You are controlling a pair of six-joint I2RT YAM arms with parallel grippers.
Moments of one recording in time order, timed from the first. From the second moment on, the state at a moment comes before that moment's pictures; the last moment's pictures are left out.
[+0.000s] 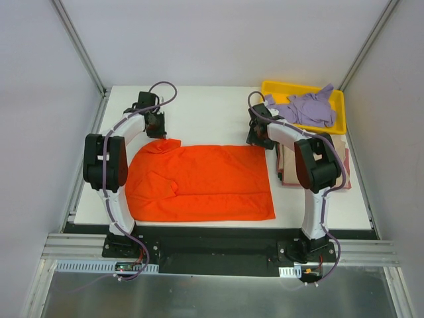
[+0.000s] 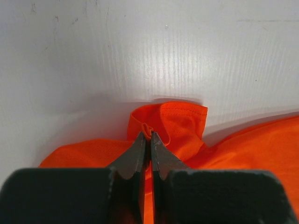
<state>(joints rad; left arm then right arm) -0.11 1.95 1.43 -0.51 0.14 -0.18 0.40 2.05 1.46 -0.54 0.33 0.61</state>
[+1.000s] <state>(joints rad) -0.11 1.85 1.33 -0.42 0.15 -0.19 0.36 2.05 1.44 -0.45 0.31 0.64</state>
